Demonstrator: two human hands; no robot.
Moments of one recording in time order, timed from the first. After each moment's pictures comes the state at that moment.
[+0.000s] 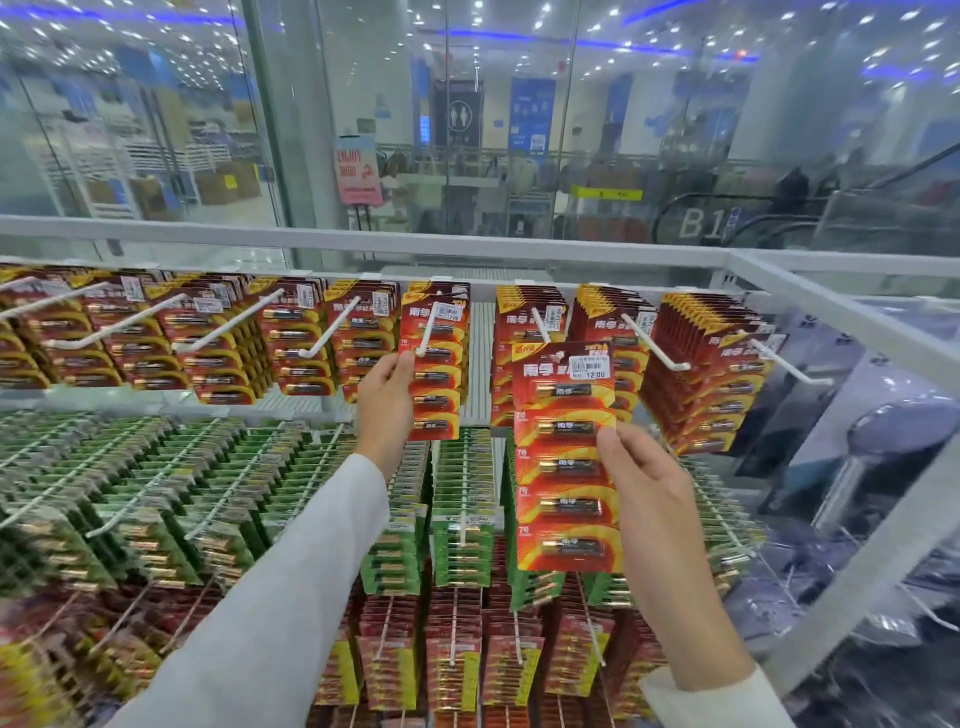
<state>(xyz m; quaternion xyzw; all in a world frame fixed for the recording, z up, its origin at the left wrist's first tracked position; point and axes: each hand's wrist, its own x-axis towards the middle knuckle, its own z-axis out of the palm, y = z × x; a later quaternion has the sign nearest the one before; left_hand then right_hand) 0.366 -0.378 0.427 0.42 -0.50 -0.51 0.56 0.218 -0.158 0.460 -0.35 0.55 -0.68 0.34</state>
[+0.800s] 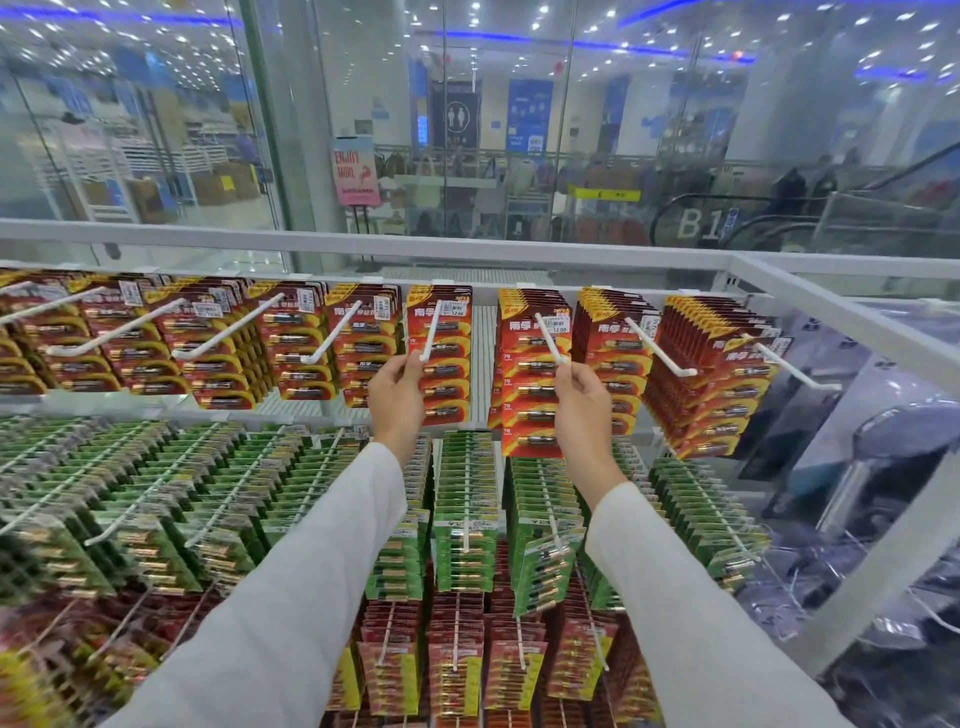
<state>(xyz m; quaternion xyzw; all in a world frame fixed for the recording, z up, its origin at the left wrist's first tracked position) 0.352 -0.410 0.413 0.43 -0.47 -0.51 0.58 0.187 -0.305 0.434 -0.36 0.63 -0.65 0.24</state>
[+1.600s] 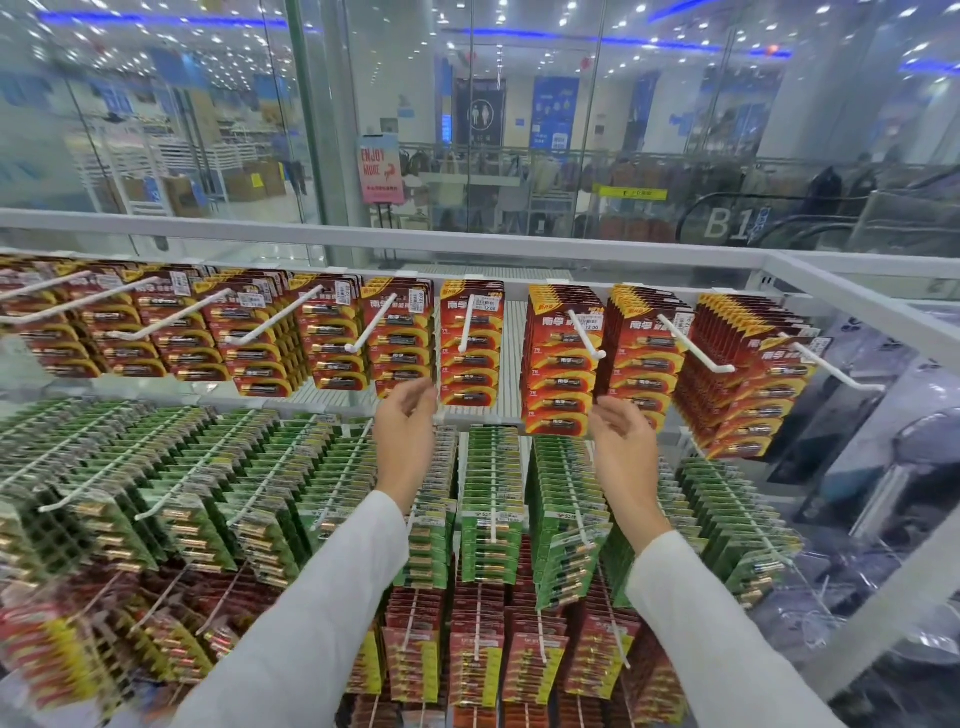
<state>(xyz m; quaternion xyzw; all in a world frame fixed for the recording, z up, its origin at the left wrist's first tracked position) 0.391 -0.378 0.383 0.48 -0.54 -0.42 0.55 0.181 -0.280 0.394 -0.36 0.65 -0.63 0.20</state>
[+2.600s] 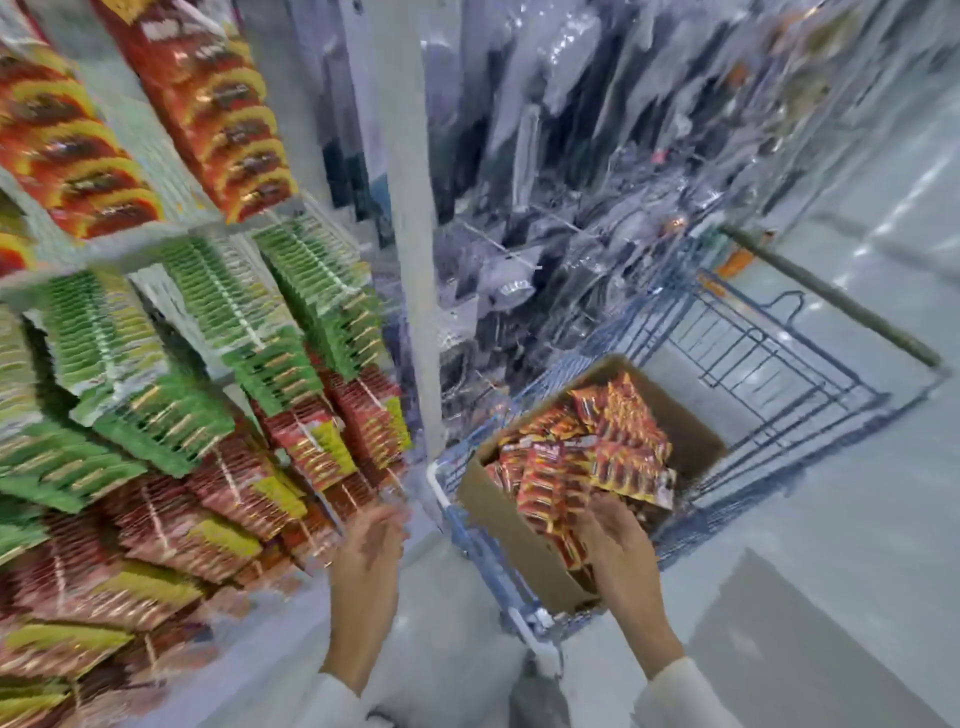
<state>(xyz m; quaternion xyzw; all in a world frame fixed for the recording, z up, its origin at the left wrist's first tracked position) 0.238 -0.030 0.169 0.42 -0.62 -0.63 0.21 0.092 0.188 0.171 0.03 0.82 -0.55 0.18</state>
